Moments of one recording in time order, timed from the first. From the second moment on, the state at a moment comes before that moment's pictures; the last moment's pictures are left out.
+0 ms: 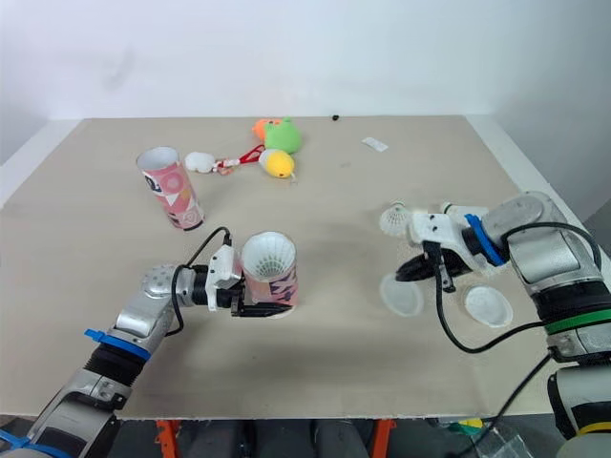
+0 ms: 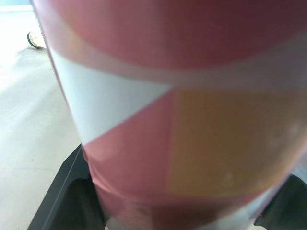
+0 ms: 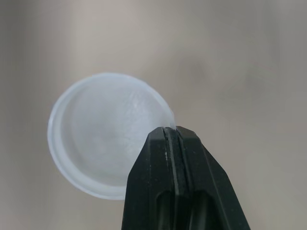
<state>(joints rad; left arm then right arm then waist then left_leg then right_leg) -0.48 0.36 -0.24 0.27 -0.29 -0.06 -1.25 -0.79 -1.02 0.30 0.24 0.22 0.34 1.57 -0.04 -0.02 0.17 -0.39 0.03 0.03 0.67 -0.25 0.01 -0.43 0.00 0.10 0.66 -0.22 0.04</state>
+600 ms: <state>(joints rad) -0.52 0.36 -0.25 0.32 -0.29 0.01 -1.32 -1.29 -0.76 0.52 0.11 0.33 0.32 1.58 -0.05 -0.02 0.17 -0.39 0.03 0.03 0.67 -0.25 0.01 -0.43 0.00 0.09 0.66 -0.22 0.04</state>
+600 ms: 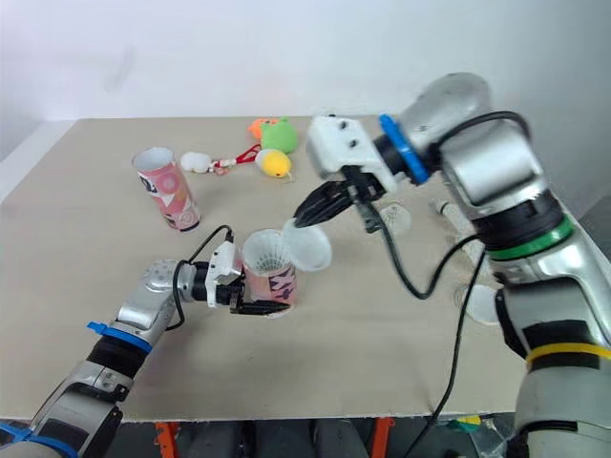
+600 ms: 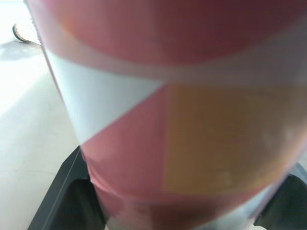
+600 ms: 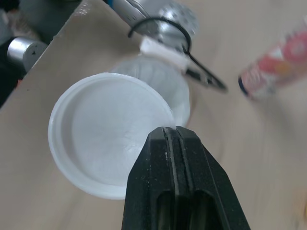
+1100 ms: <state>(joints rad) -0.53 0.39 -0.25 0.29 -0.29 0.07 -1.34 -1.39 -0.62 0.65 0.22 0.27 0.11 1.58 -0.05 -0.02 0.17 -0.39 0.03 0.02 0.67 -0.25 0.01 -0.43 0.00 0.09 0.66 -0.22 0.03</state>
